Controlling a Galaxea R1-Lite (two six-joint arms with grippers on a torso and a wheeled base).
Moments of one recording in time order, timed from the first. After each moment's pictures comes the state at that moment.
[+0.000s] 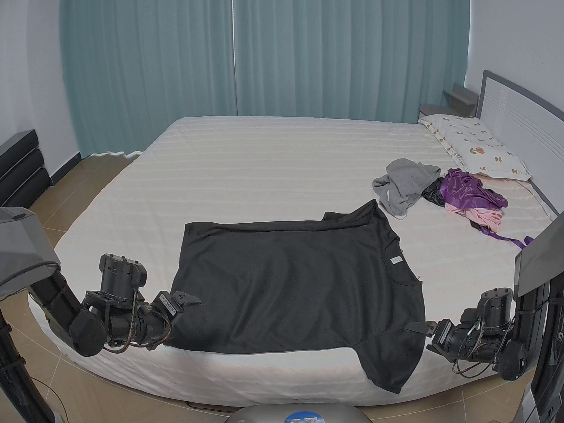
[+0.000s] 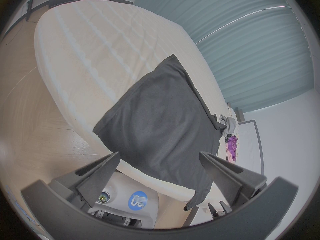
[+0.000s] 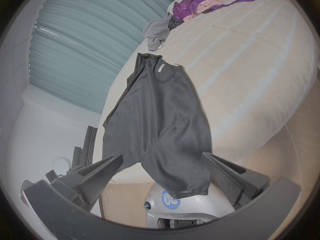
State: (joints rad) left arm -0.25 1.97 -0.44 -0.74 -0.14 -1.04; right arm 0.15 2.27 -0.02 -1.55 0.29 0.81
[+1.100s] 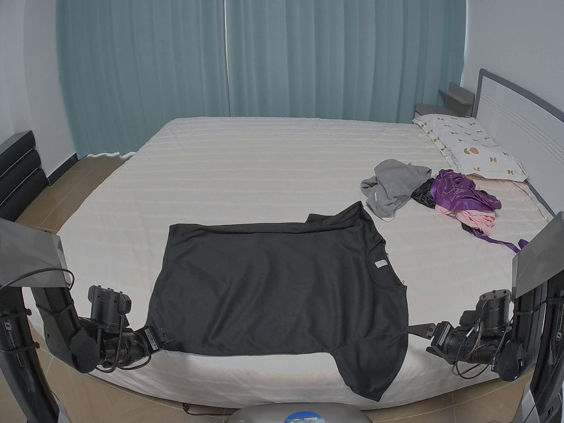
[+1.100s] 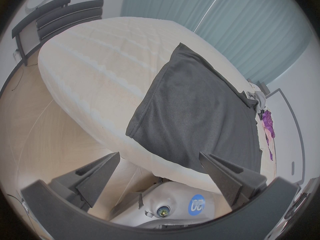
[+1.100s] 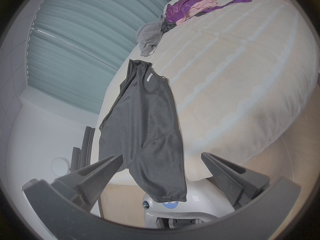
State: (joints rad) left arm -0.10 2.13 -0.26 -0.93 -0.03 -0.62; right arm 0.15 2.29 -0.02 -1.55 0.29 0.81
